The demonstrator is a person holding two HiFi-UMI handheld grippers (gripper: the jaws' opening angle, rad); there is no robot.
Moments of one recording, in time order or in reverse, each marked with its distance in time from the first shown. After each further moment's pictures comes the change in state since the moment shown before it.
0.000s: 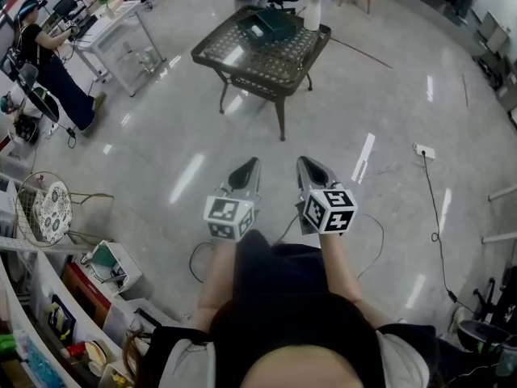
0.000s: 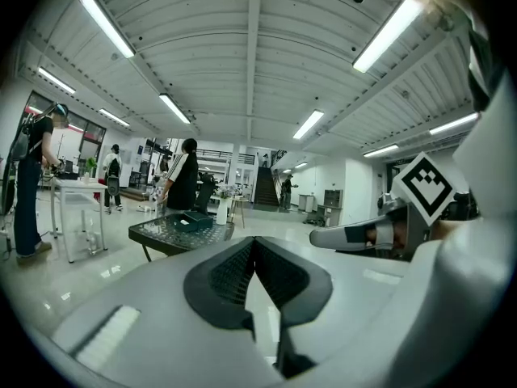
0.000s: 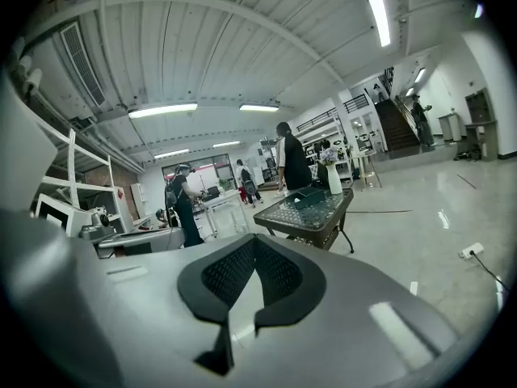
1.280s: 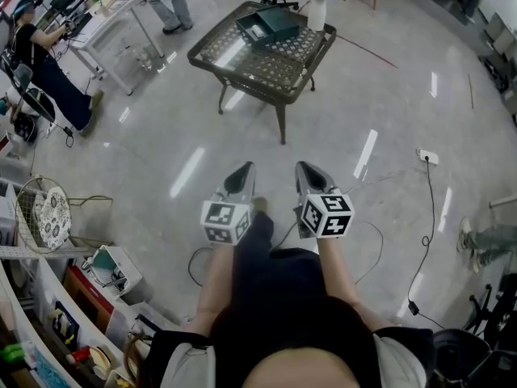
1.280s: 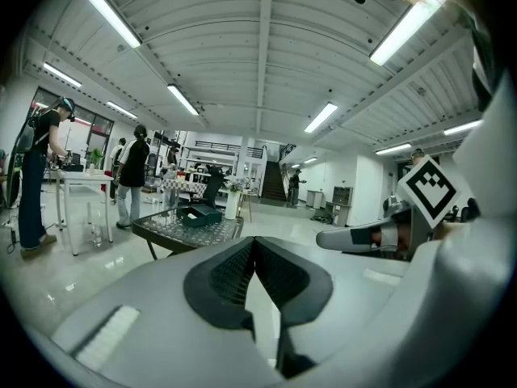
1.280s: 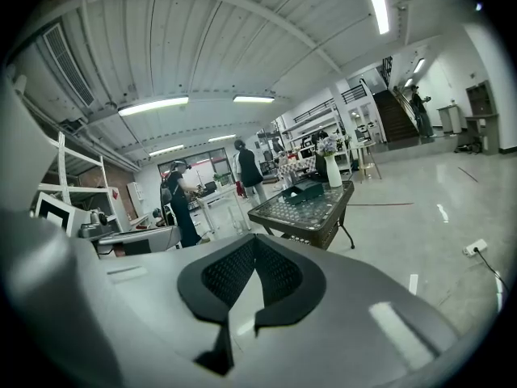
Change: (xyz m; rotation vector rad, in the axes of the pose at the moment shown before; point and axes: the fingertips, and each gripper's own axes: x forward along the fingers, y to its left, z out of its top) left arm 0.060 0.047 -0.001 -0.040 0.051 0.048; right arm 0.065 -0.036 0.012 0.029 0.058 -0.008
